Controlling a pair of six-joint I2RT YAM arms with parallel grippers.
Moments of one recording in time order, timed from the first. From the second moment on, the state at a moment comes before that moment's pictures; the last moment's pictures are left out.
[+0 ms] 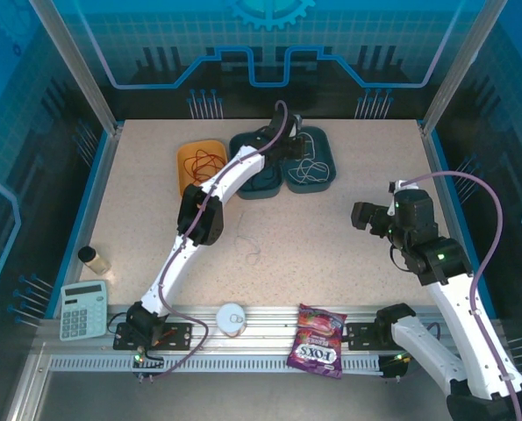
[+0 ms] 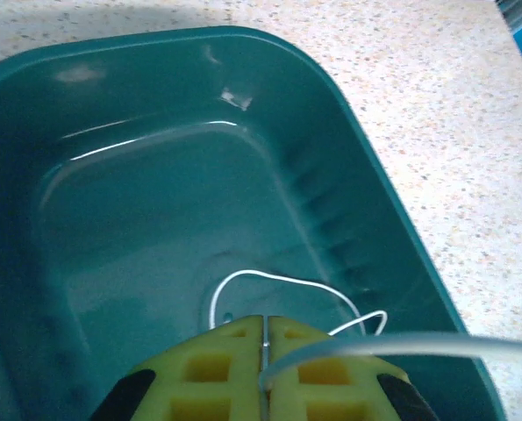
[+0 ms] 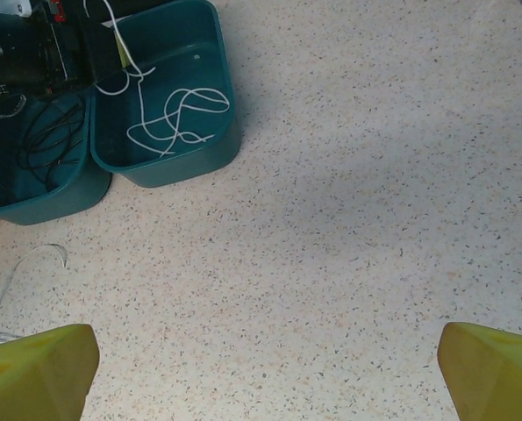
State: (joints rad) left arm -0.52 2.66 2.57 -0.61 0.11 -0.45; right arm 0.25 0.75 0.94 -0.88 0.15 0.38
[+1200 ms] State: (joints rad) left arm -0.52 2.06 2.01 -0.55 0.07 -0.40; right arm 0.26 0.77 0.93 -0.85 0.09 0.39
